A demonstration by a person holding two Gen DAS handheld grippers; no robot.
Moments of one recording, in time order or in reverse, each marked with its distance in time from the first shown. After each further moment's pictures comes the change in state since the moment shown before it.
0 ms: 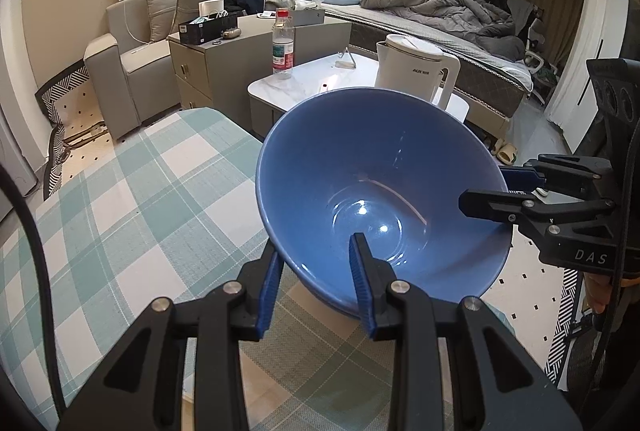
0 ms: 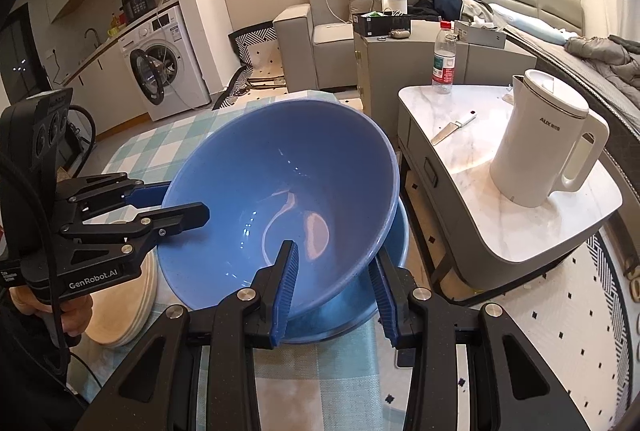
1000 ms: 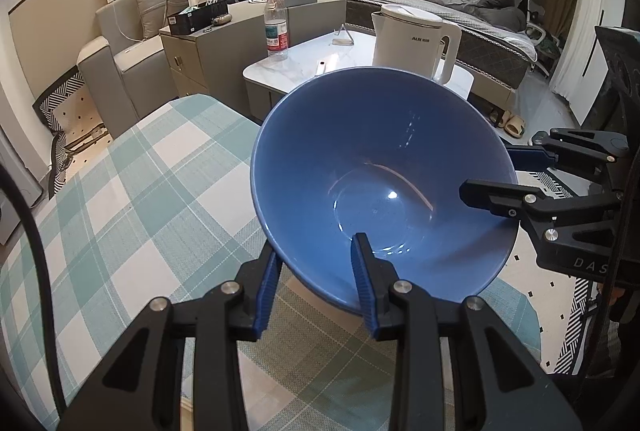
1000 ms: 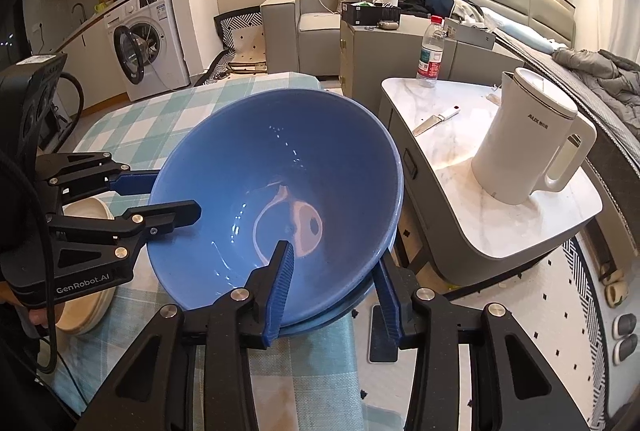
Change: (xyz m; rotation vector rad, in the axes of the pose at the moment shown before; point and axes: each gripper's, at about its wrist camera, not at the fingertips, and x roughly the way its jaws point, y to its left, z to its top) left arm 0.024 -0.013 -0.007 0.064 0.067 0.034; right arm 0.023 0.006 -0.015 -0.049 0.030 -0.094
